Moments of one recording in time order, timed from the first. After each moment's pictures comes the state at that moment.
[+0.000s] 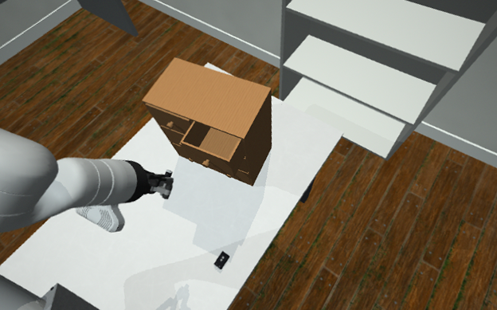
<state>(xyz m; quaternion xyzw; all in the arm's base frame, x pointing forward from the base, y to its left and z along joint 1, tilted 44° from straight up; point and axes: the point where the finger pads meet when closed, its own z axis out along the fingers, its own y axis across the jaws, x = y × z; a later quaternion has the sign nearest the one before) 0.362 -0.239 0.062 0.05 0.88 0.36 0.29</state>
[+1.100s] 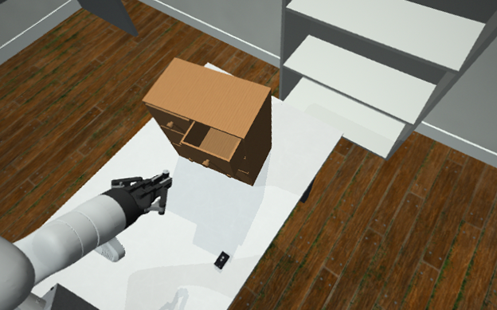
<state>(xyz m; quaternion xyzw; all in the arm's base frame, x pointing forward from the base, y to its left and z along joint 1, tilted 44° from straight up) 0.358 -0.238 0.062 0.12 0.81 0.34 0.47</state>
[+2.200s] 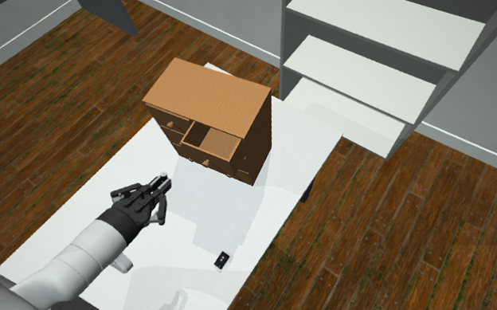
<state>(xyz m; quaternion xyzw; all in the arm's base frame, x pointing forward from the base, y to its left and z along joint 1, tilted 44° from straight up) 0.354 -0.237 0.059 0.18 0.72 0.31 0.59</state>
